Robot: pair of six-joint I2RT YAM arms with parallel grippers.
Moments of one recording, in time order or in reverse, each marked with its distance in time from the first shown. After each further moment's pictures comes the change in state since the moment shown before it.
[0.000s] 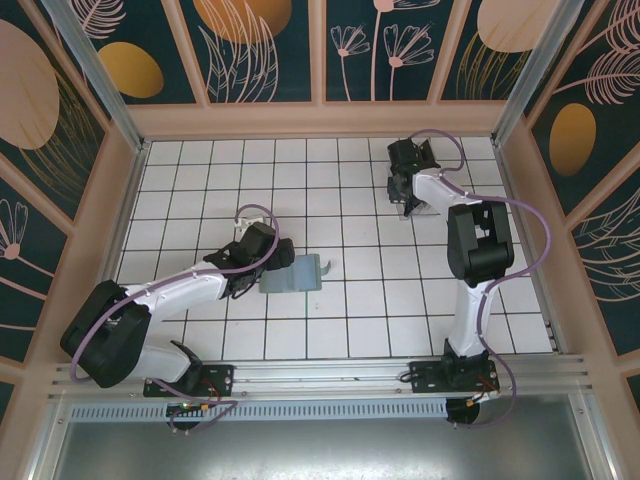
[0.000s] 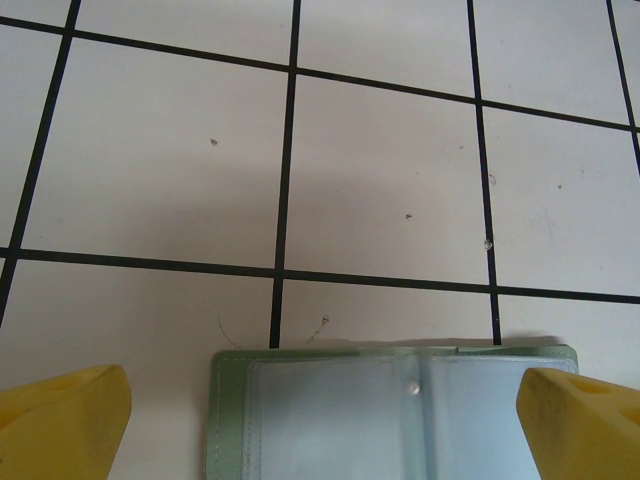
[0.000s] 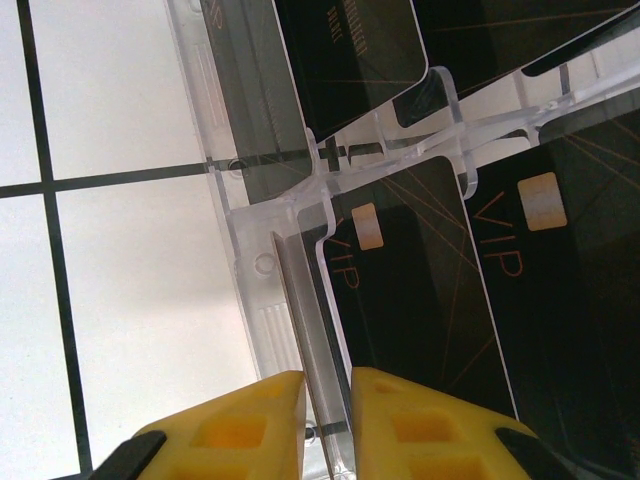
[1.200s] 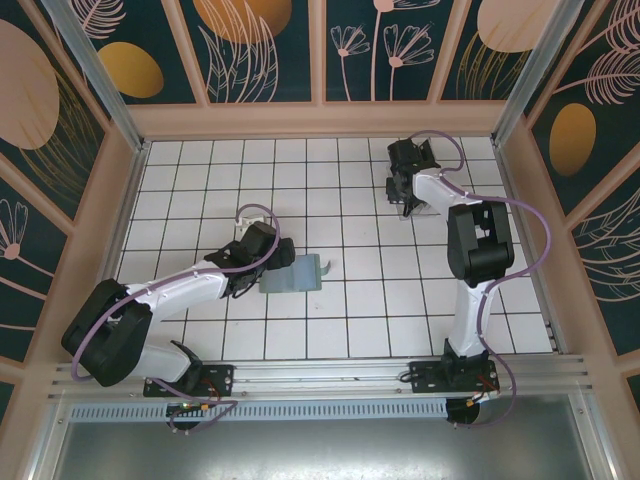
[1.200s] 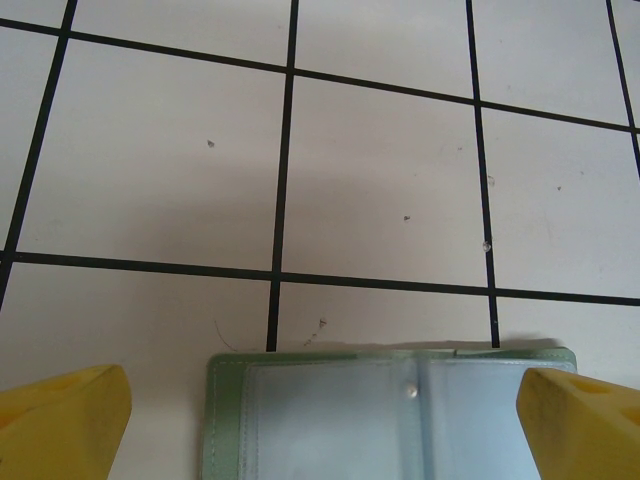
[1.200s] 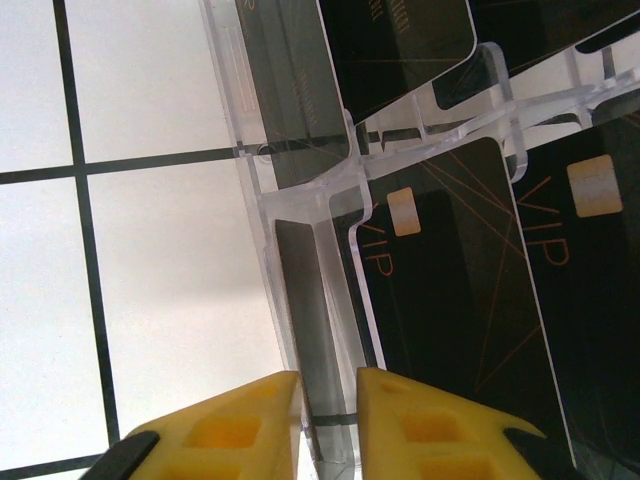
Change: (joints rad) left arm 0.000 0.008 0.007 0.001 0.001 0.000; right arm 0.000 -0.001 0.000 -0.008 -0.048 0.003
